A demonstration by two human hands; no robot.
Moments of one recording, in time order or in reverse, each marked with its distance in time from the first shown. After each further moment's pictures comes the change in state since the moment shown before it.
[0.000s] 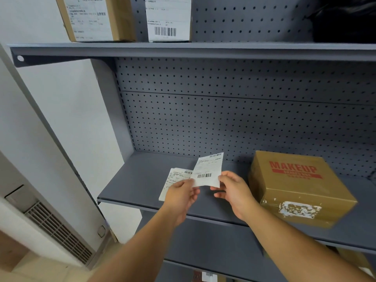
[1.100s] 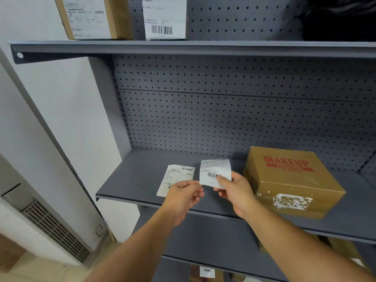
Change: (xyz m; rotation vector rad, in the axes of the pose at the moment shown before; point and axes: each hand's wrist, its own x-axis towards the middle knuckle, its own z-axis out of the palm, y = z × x) left_hand -0.023 -0.007 -0.001 0.077 -0.196 0.055; right_hand -0.009 0.012 -0.013 -0.051 0.065 -0.033
